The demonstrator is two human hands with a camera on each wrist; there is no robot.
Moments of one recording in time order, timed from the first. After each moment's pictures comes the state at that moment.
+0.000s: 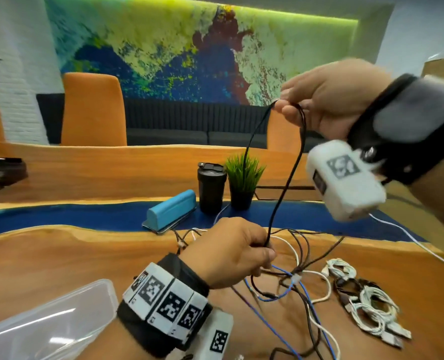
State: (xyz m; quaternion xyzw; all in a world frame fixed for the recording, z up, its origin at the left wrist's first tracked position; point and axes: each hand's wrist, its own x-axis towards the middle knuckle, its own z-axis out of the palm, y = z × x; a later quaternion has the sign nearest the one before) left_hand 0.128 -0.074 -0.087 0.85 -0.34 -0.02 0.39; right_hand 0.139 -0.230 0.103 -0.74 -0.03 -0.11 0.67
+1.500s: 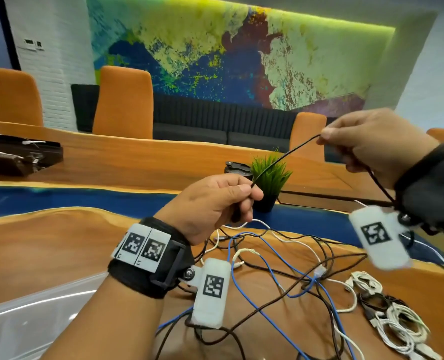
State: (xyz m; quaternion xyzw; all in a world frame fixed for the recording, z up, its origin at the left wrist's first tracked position) left_hand 0.143 -0.005 -0.059 0.61 -0.28 -0.08 0.74; right_hand 0.146 -0.246 0.055 -0.88 -0.10 -0.21 0.42
